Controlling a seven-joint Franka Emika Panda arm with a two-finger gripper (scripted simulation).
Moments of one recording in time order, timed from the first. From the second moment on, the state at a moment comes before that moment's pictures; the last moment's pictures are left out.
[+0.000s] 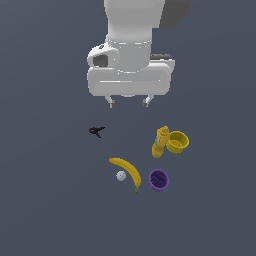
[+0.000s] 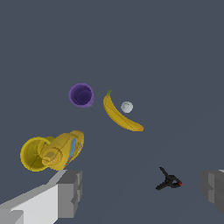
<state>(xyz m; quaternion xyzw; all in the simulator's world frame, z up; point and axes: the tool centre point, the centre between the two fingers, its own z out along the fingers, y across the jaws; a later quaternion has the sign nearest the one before) 0.015 0.003 0.355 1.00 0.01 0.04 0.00</state>
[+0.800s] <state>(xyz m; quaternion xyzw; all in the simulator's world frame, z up) 0.020 0.005 0.351 1.00 0.02 0.05 0.00</state>
